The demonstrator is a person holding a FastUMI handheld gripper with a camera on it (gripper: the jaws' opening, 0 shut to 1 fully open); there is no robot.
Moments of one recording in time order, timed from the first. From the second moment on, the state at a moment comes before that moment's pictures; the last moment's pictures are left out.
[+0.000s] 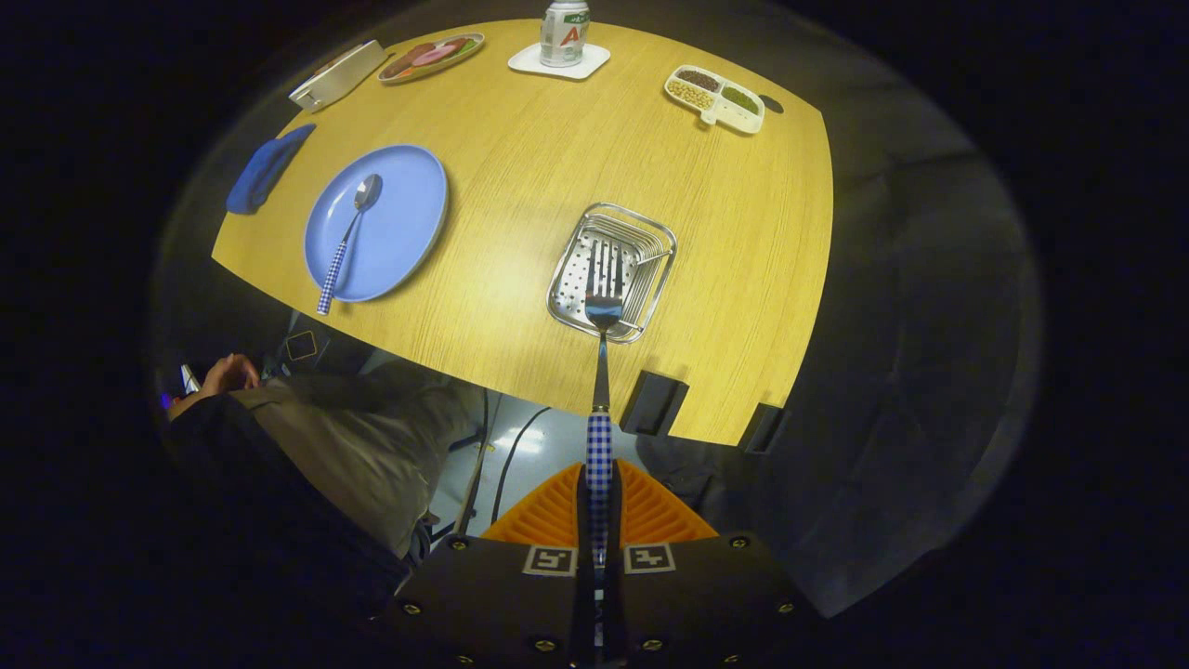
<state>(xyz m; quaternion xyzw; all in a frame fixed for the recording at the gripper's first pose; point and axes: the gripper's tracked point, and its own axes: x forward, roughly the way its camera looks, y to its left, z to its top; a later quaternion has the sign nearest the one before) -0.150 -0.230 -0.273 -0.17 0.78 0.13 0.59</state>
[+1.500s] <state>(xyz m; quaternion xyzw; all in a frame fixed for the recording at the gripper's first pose) -0.095 -0.222 -0.344 -0.17 0.86 0.14 0.47</state>
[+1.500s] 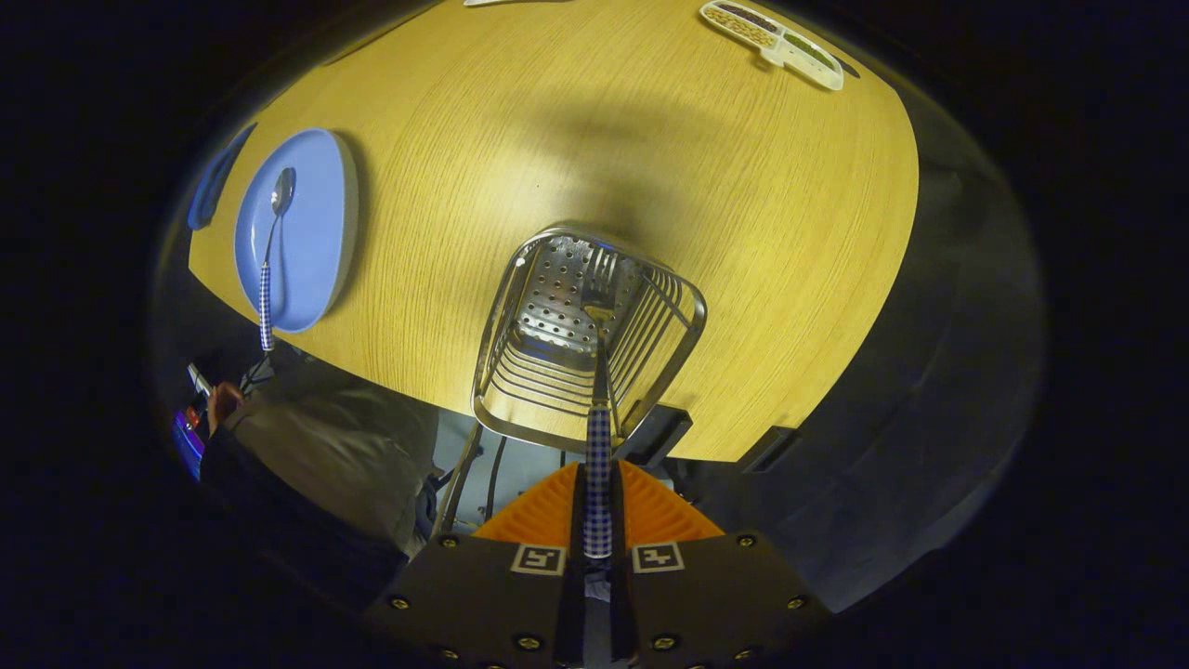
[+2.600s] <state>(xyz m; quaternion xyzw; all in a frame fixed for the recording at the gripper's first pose) -0.098 -0.128 -0.258 -0.07 0.73 0.14 0.67</state>
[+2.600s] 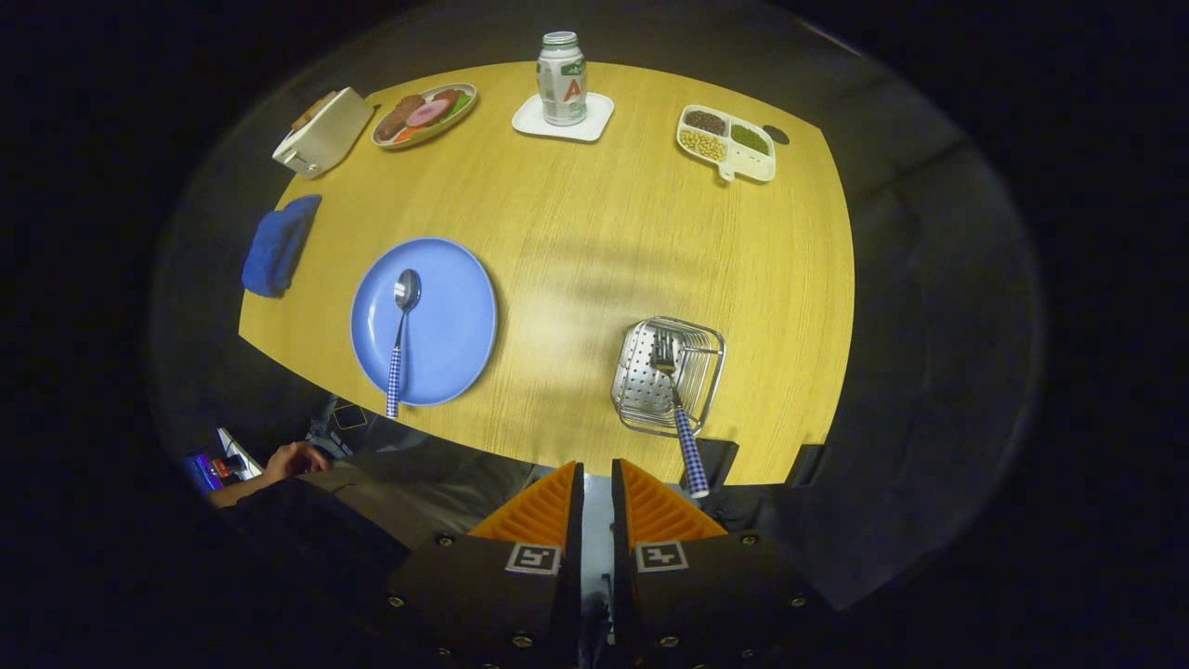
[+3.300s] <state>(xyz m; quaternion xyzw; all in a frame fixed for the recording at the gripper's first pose) -0.125 -0.003 -0.275 -0.07 0.71 0.22 0.66</state>
